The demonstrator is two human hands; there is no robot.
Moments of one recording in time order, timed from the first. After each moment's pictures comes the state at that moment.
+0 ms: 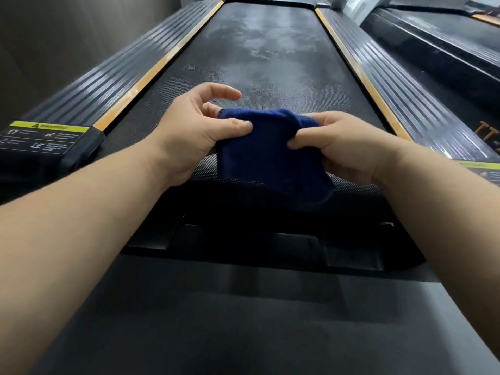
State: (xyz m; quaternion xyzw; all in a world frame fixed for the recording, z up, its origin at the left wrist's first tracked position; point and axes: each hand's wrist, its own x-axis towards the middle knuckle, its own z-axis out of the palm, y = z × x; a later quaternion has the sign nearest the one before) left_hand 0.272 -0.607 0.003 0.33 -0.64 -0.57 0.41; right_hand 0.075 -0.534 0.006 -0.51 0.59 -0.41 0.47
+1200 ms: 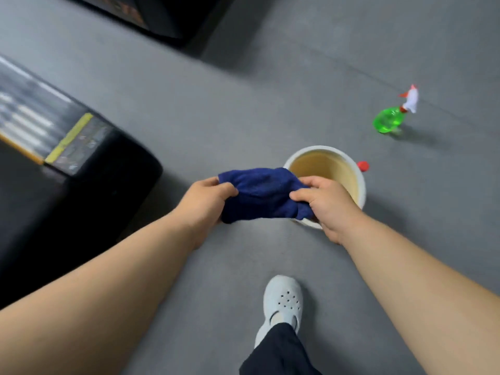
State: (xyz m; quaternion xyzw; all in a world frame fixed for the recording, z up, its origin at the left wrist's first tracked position) left_hand -0.021 -0.189 0.116 0.31 -0.64 -0.66 -0.25; right_hand -0.037 0.013 0.111 0.25 0.72 -0.58 0.28
